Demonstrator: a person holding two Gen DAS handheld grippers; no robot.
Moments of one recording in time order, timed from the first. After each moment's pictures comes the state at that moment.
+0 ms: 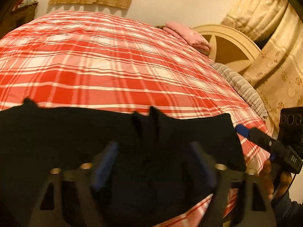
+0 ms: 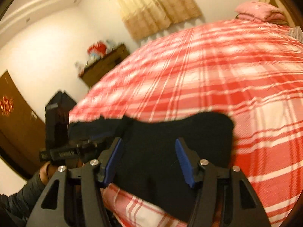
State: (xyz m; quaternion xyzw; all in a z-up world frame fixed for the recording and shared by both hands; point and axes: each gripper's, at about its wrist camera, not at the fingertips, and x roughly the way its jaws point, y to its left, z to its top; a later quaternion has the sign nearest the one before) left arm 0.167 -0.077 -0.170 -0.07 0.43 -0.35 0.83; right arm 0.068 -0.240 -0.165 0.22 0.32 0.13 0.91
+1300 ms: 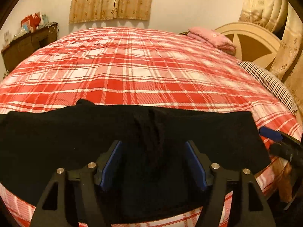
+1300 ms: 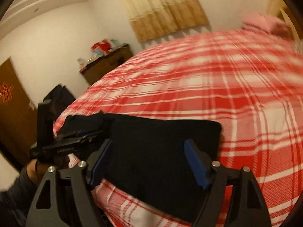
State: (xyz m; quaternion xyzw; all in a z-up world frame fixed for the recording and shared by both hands) left arm 0.144 -0.039 -0.167 0.00 0.39 -0.22 0.89; right arm 0.061 -0.207 -0.168 0.15 0.32 0.15 0.92
